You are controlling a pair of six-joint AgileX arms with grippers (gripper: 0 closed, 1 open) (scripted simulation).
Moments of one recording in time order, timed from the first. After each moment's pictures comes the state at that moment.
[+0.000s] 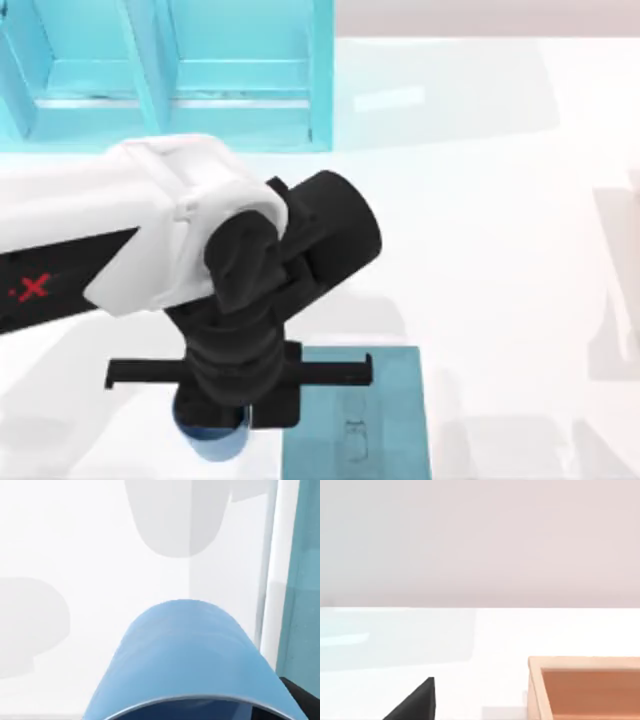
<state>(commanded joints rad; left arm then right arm) -0.90 1.60 1.13 -1.10 -0.03 -0.87 0.00 0.00 0.00 0.00 0.00 0.00</state>
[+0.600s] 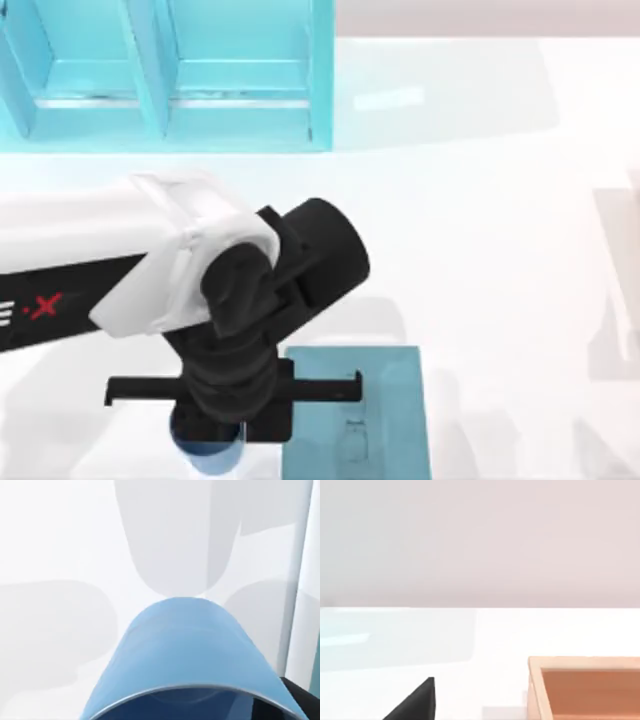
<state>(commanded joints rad) -0.89 1.61 1.05 -1.01 -0.03 -0.87 0.00 0.00 0.00 0.00 0.00 0.00</state>
